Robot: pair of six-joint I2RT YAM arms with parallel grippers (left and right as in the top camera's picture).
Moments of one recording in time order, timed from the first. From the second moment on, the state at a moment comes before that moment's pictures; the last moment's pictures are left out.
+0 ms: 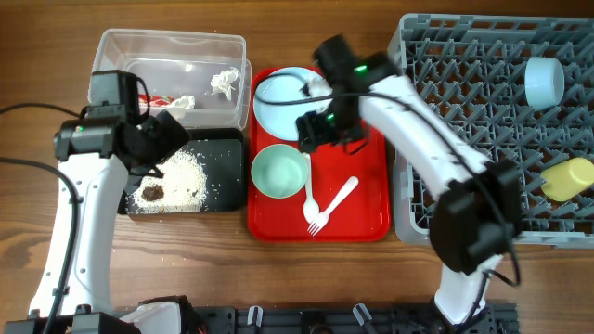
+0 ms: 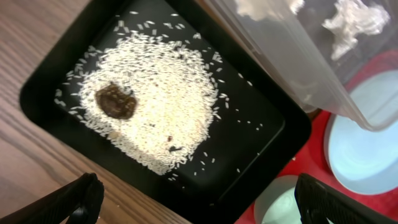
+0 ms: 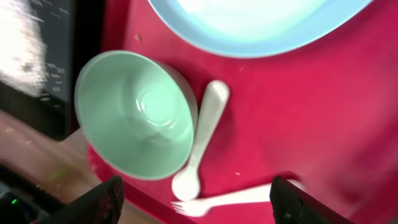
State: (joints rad) left arm 0.08 1.40 1.23 -1.09 -0.02 -0.69; right arm 0.52 2.00 1.70 -1.16 -0.28 0.18
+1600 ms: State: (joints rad) left arm 0.09 1.40 1.23 -1.10 -0.02 -0.70; right arm 0.53 1.75 1.69 -1.17 0.07 0.43
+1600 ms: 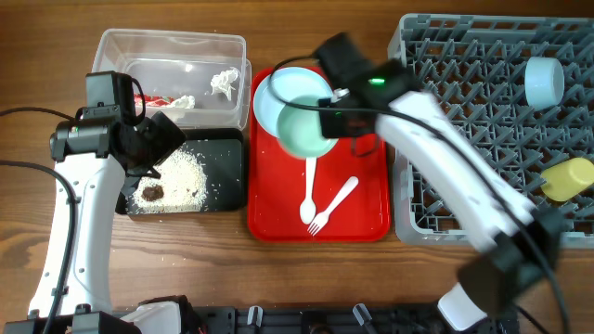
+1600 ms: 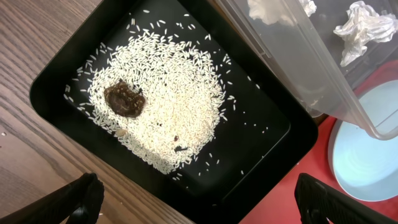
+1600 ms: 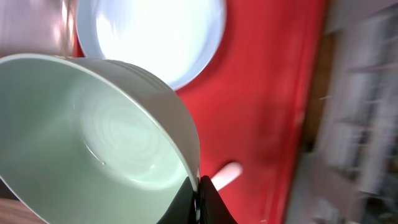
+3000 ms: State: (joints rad) left arm 0.09 1.40 1.23 -1.10 -0.02 -0.70; right arm 0.01 1.65 1.69 -0.93 0.44 0.26
